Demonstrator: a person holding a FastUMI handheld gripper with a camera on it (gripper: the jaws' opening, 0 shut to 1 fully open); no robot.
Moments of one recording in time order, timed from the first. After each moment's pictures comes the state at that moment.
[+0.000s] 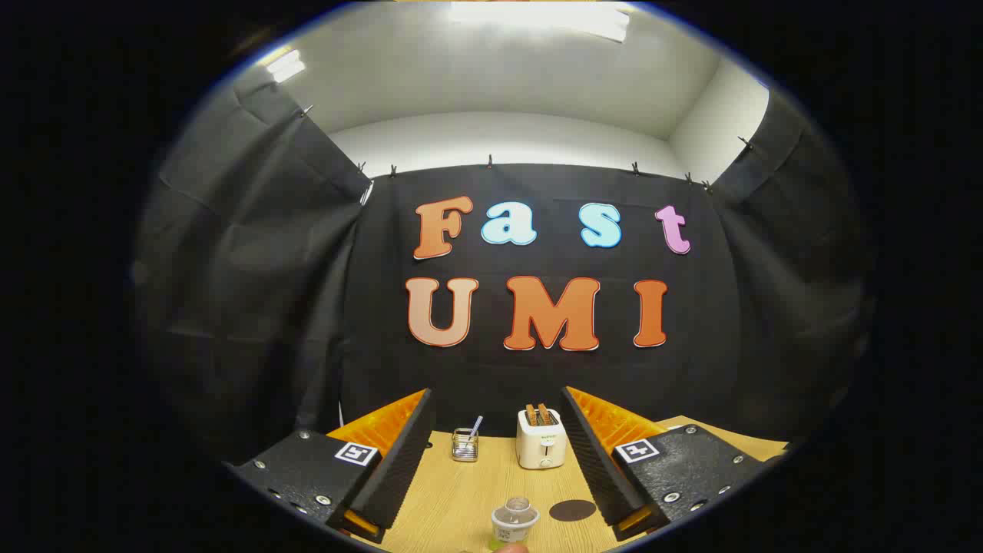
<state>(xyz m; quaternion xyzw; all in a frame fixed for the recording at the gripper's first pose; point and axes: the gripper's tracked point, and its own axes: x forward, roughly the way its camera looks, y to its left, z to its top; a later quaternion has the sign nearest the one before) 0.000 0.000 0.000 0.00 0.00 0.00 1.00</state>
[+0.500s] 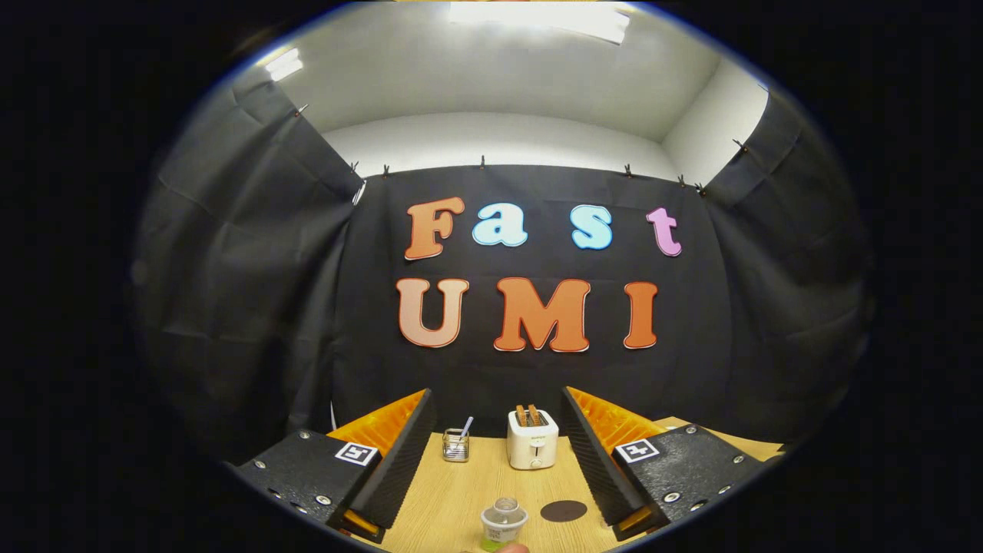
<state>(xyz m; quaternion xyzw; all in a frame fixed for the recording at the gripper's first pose) -0.004 -0.016 0.008 0.00 -0.01 -0.02 1.00</state>
